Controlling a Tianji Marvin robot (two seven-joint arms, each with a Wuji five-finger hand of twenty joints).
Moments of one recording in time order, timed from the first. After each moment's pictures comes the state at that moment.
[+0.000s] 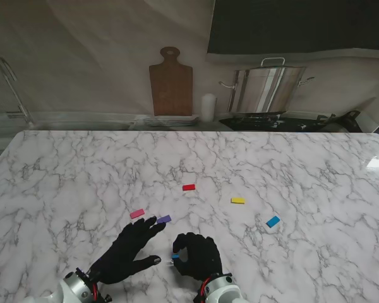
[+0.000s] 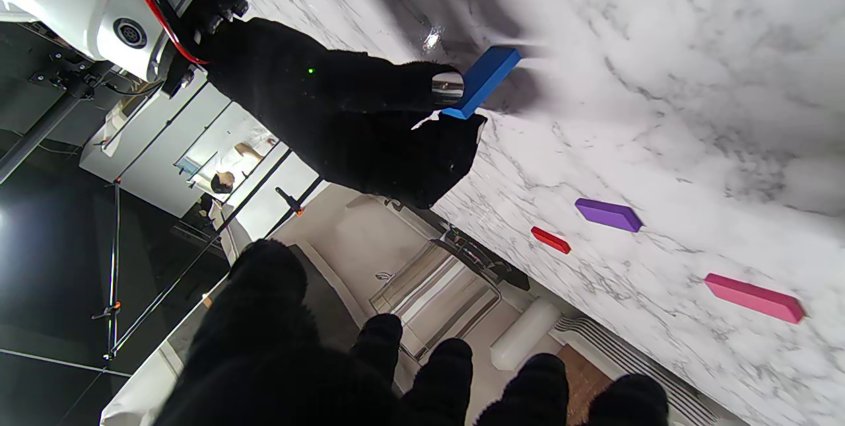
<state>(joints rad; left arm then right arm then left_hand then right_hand) 2.09 -1.07 -1.41 -1.89 0.60 -0.44 -0.07 -1.71 -1.21 0.76 -1.57 -0.64 0.24 -0.45 0.89 0.05 -0.01 -0.02 0.16 0.17 0.02 0.36 0.11 0.17 -0.01 0.15 0.01 0.28 -0.01 0.13 -0.08 0.33 0.00 0.17 0.58 -0.64 1.04 -0.22 0.52 -0.12 1.14 0.50 0.58 -0.03 0.85 0.60 0.43 0.01 0.90 0.53 0.16 0.17 1.39 0.70</state>
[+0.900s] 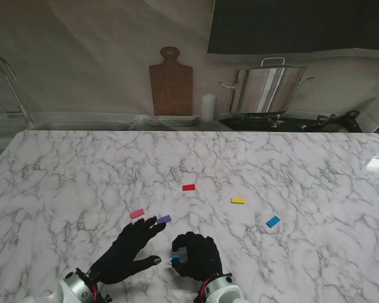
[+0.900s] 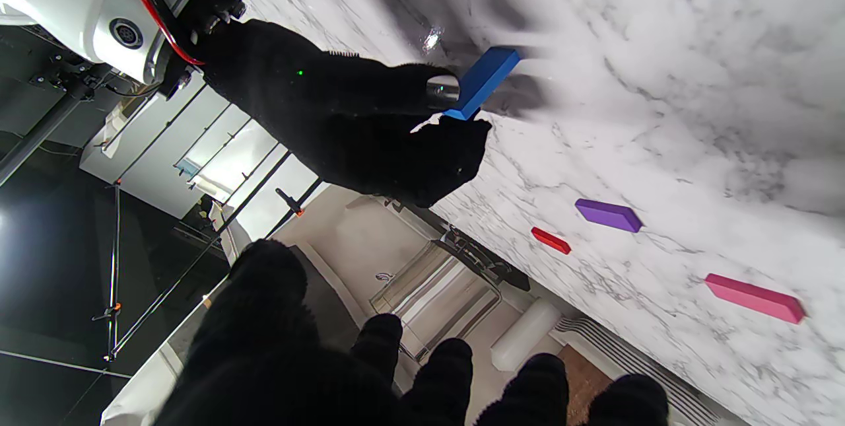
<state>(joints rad) 2.09 -1.07 -1.41 -1.89 0.61 -0.44 -0.07 -1.71 -1.20 0.76 -1.58 -0.66 0.24 -0.44 0.89 0.05 -0.01 -0.02 0.16 0.17 0.02 0.36 0.11 0.17 -0.01 0.15 0.01 0.28 -0.01 0.13 -0.08 0.33 0.00 0.17 0.49 -0.62 1.02 -0.13 0.51 -0.07 0.95 0.63 0.50 -0.03 0.85 0.60 0.40 0.01 0.87 0.53 0.13 0.16 1.37 0.71</state>
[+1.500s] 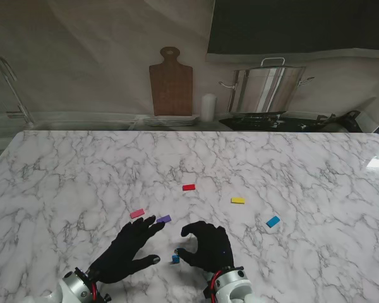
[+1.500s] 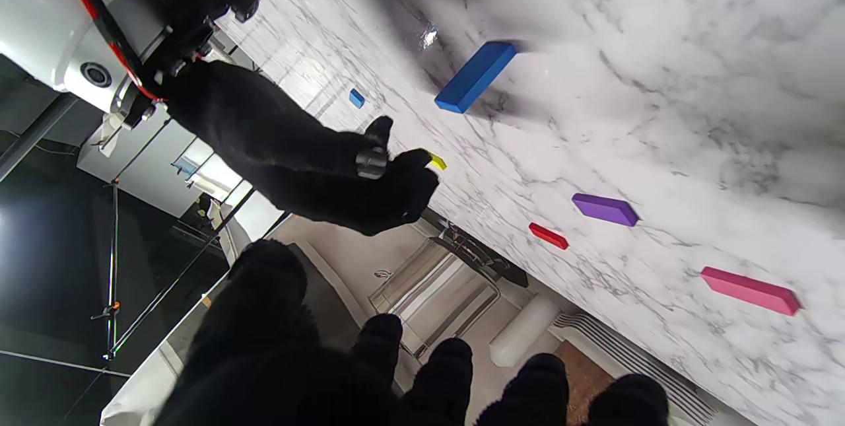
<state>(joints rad) 2.10 -1.07 -1.42 -1.89 0.61 -0.43 -0.07 -1.78 -1.19 0.86 -1.68 -0.72 0.24 -0.43 0.89 0.05 -0.01 -0.02 0.16 0.17 0.02 0.36 0.11 0.17 -0.01 0.15 0.01 0.28 -0.01 0.13 -0.08 0.33 0.00 0.17 0.38 -0.55 0.87 -0.12 0.51 -0.05 0.72 0.66 0.51 0.00 0.69 0.51 0.40 0.01 0.68 0.45 0.11 0.18 1.28 0.71</state>
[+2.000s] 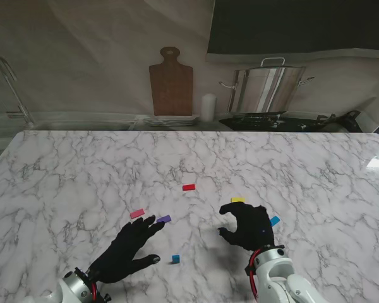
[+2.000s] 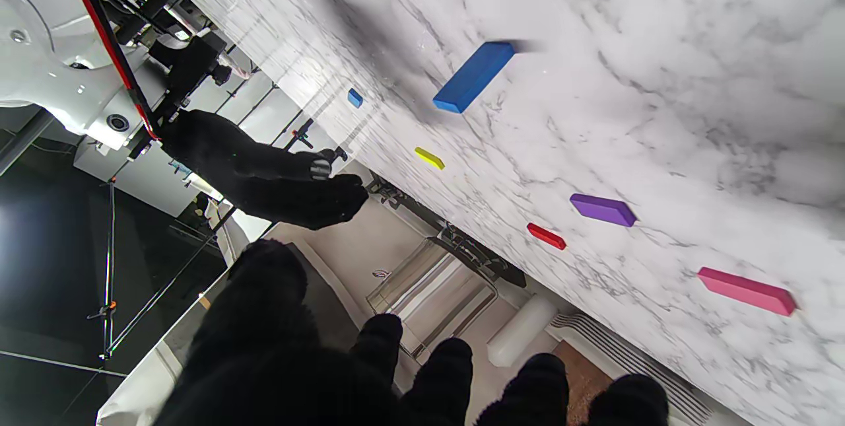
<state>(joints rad) 2.10 -1.07 -1.42 -1.89 0.60 -0.43 -0.07 -1.87 -1.14 1.17 -1.81 -0.90 0.21 -0.25 0.89 0.05 -0.01 -0.02 0.16 0.17 0.02 0.36 0.11 0.17 -0.01 0.15 0.01 0.28 -0.01 0.13 -0.08 0.33 0.00 0.17 0.43 -0.57 0.91 -0.11 0.52 -0.09 0.58 0.56 0.57 -0.03 0.49 0.37 0.49 -0.02 0.35 0.31 0.12 0.23 0.99 0.58</state>
